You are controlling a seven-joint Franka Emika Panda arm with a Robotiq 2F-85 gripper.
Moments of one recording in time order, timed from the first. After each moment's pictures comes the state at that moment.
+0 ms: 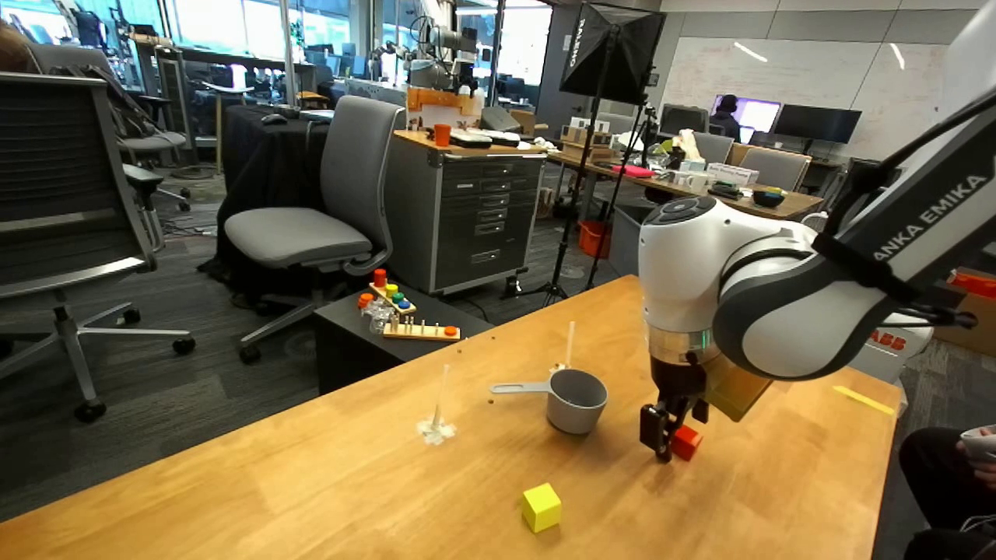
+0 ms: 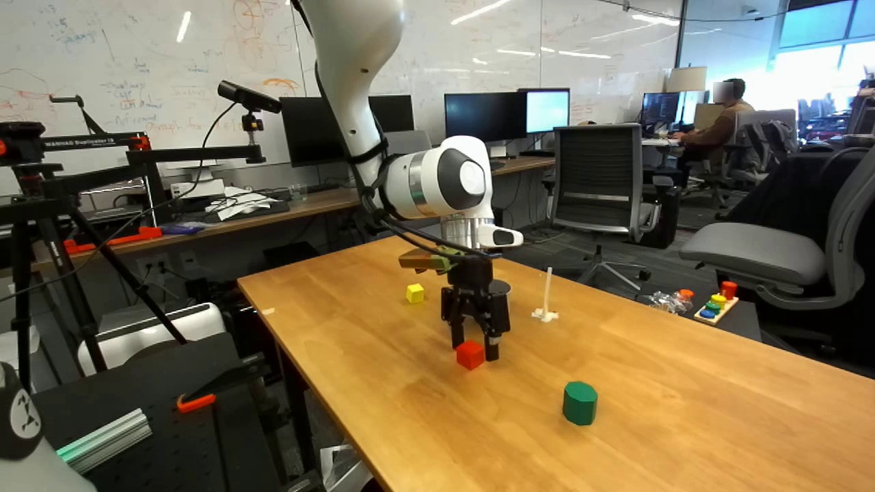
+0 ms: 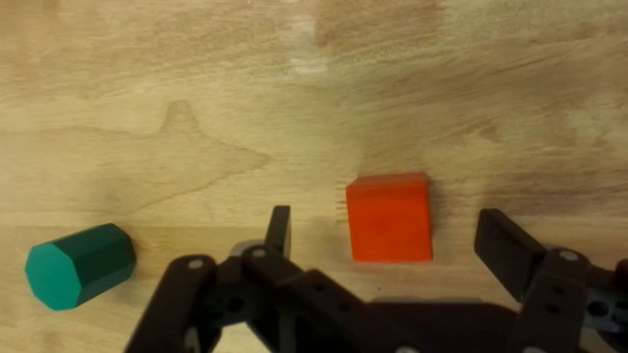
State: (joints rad) arm 0.26 0.68 -0.10 -2.03 -0.33 2.45 0.46
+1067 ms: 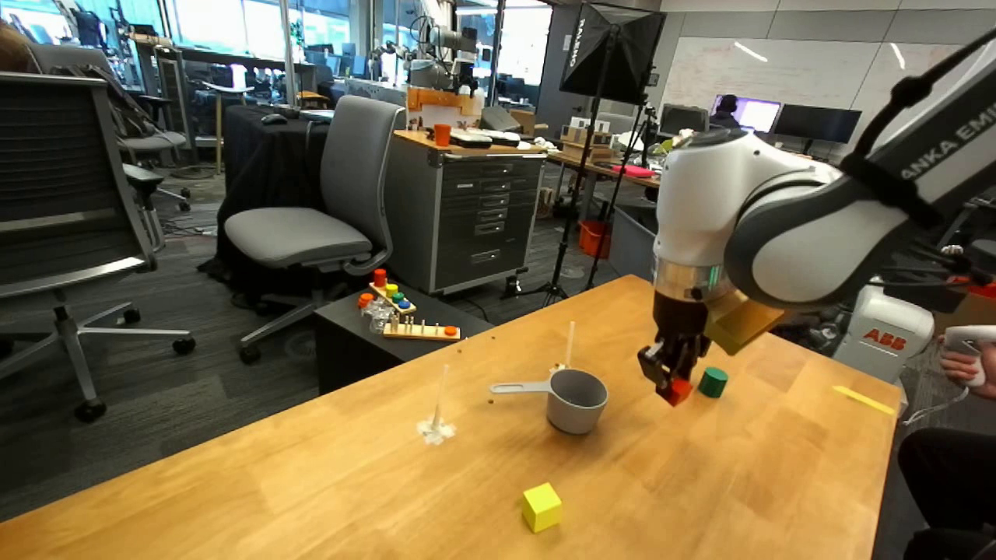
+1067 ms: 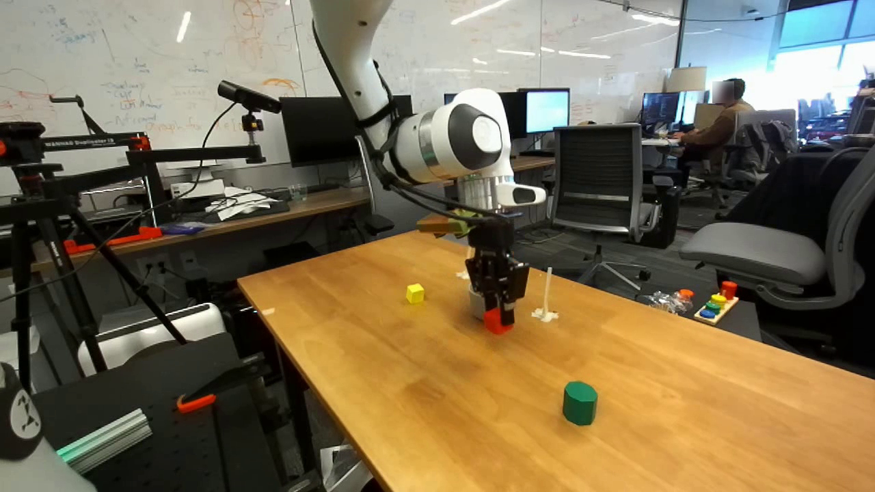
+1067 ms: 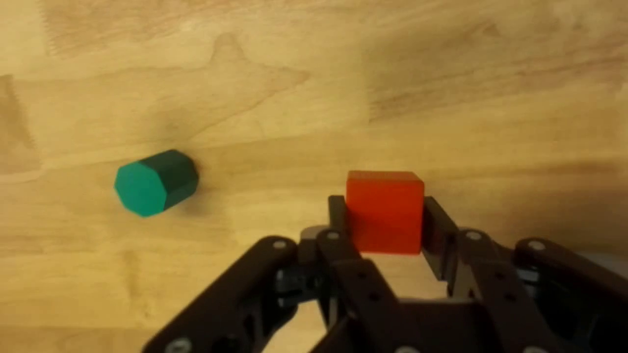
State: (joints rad) arm 0.22 0.55 -0.11 -2.04 -0.30 2.47 0.45
